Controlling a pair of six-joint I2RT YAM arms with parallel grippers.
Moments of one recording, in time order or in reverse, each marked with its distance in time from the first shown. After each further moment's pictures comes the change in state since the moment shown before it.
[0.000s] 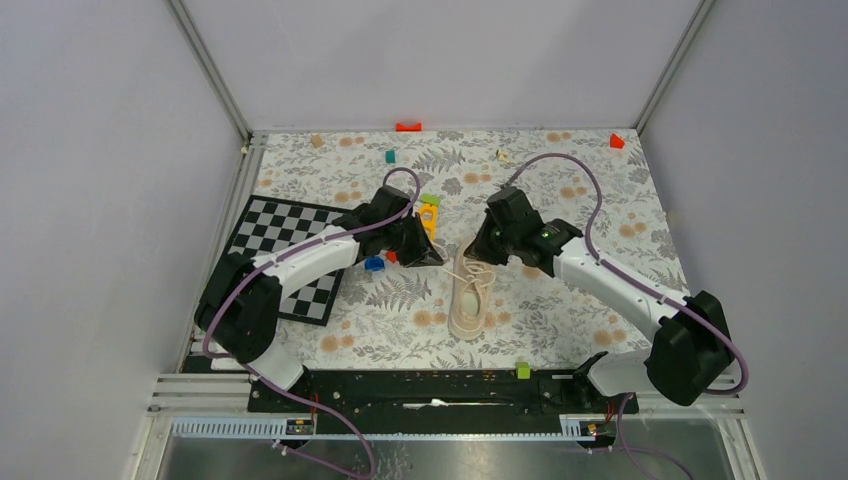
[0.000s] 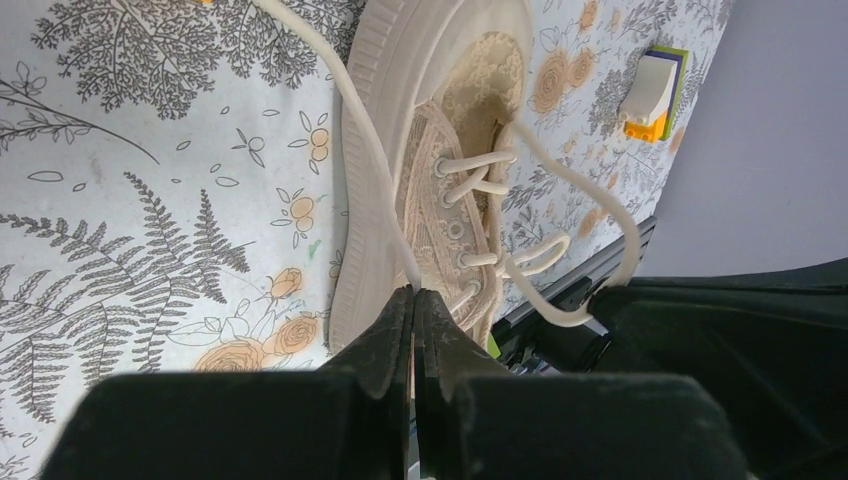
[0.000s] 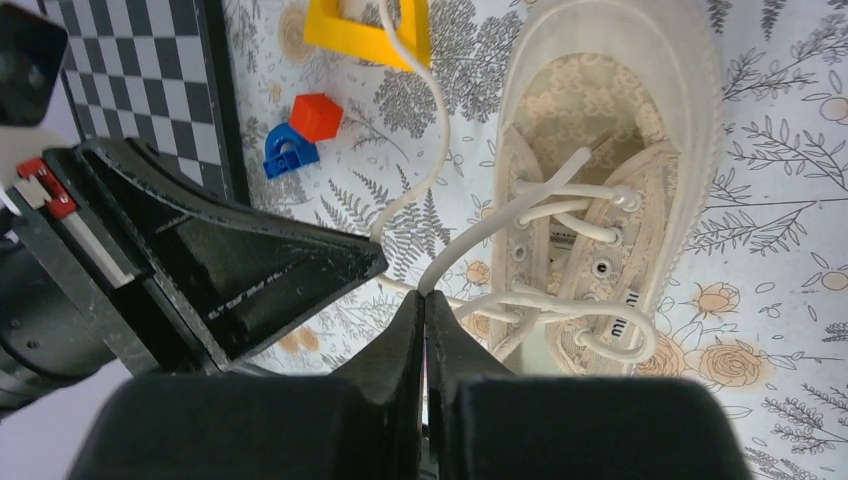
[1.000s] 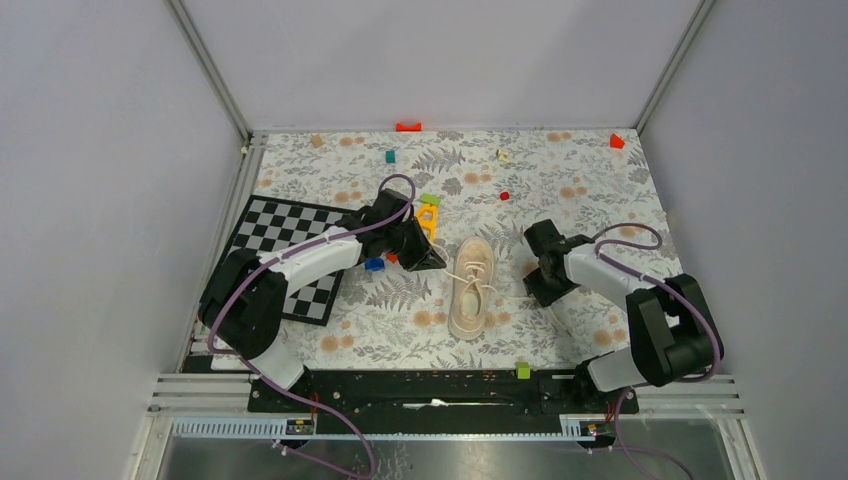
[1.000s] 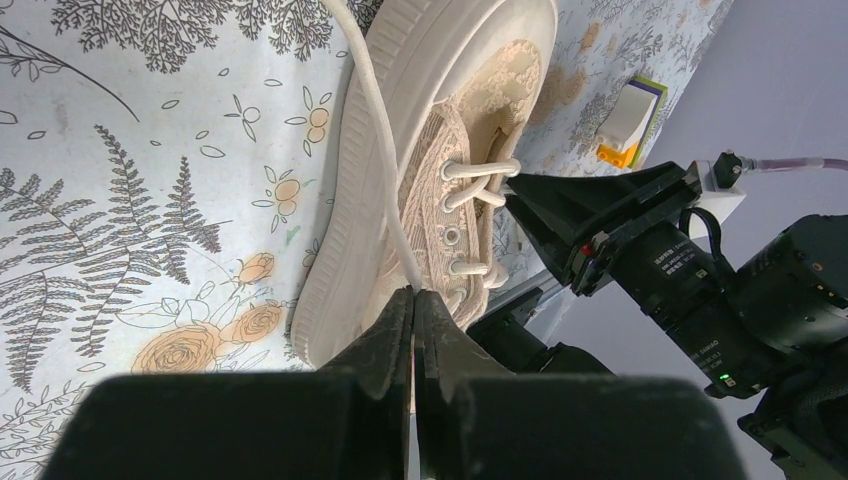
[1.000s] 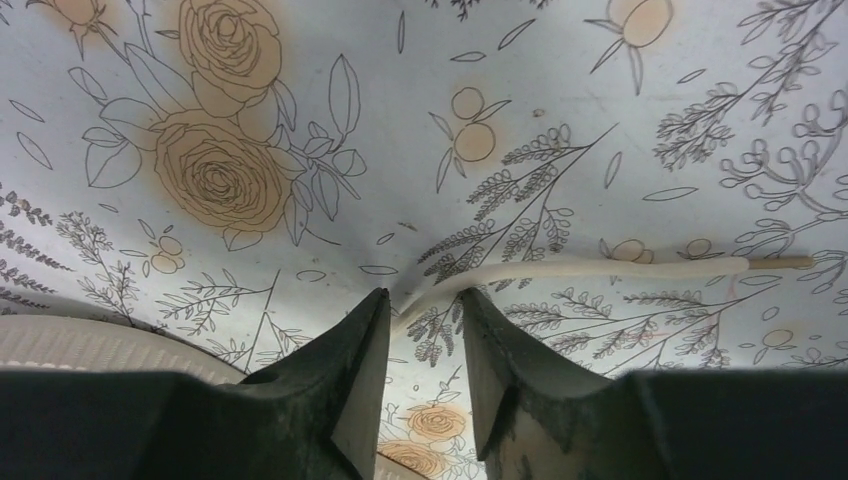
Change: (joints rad) left arm 0.000 0.024 -0.018 0.020 0.019 -0.174; right arm -0.286 0.079 -0.291 -0.227 0.212 0.438
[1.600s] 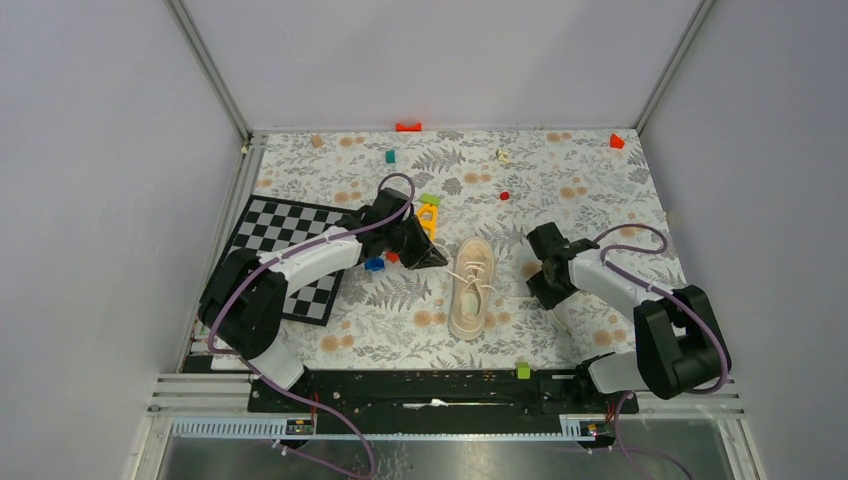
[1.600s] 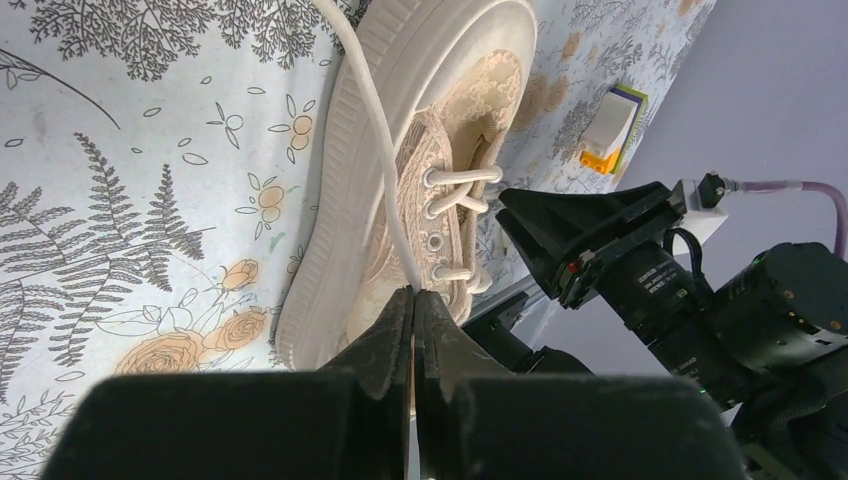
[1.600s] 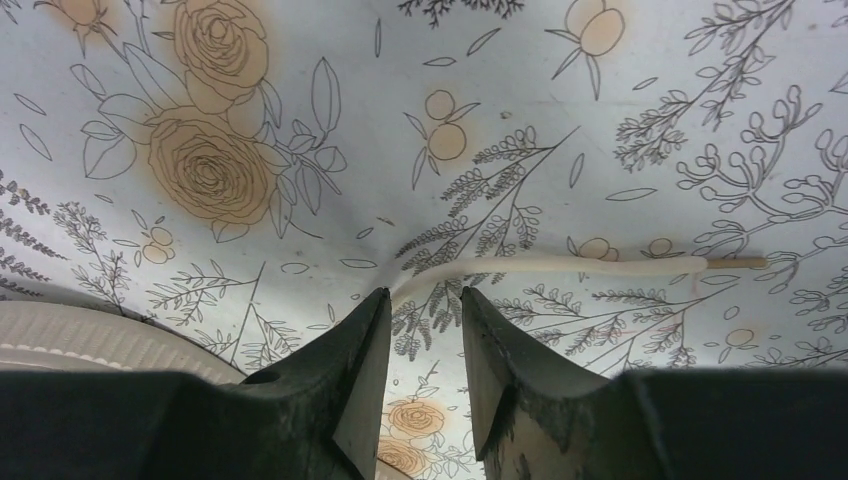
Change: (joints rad) left arm 0.000 0.000 -0.004 0.029 -0.001 -0.034; right arm 0.002 -0.072 -0.031 -0.021 0.021 -0.016
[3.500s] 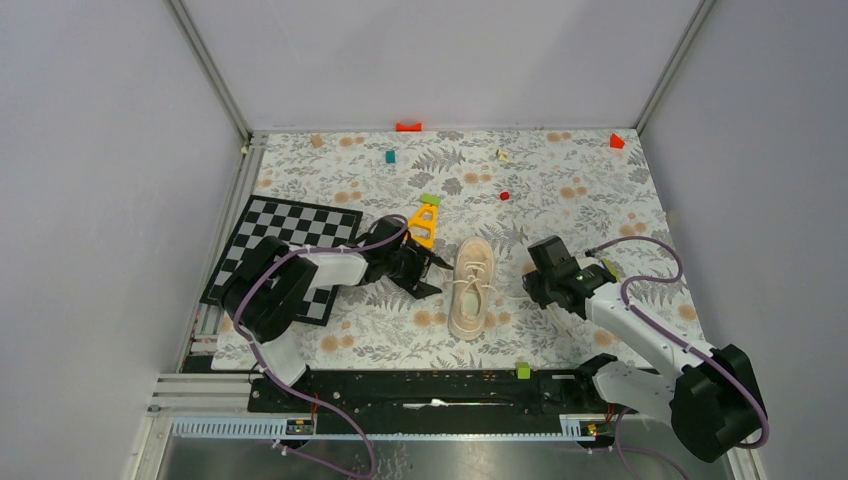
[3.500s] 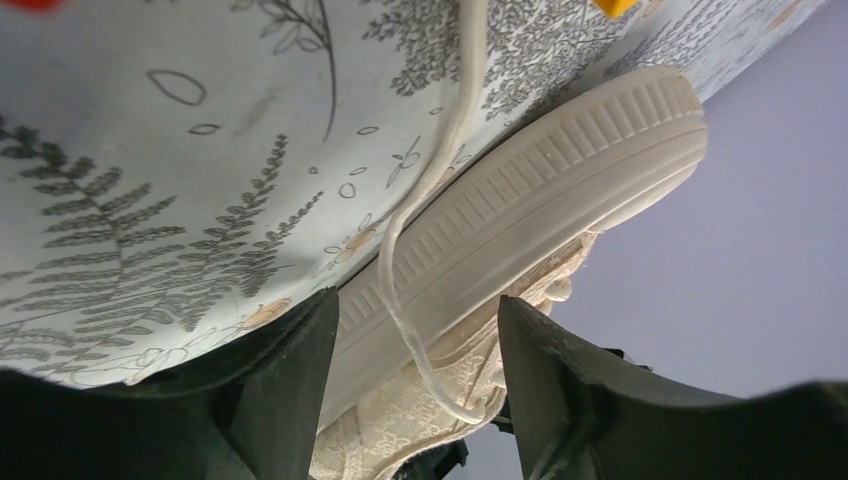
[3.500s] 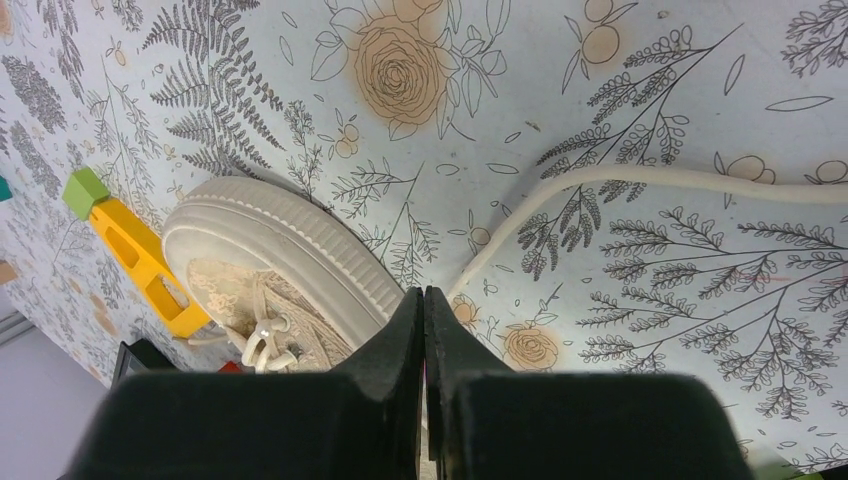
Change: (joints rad) left arm 0.003 0.124 -0.225 0.306 0.045 -0.501; right arm 0.138 -0.285 -0.098 0.140 0.054 0.190
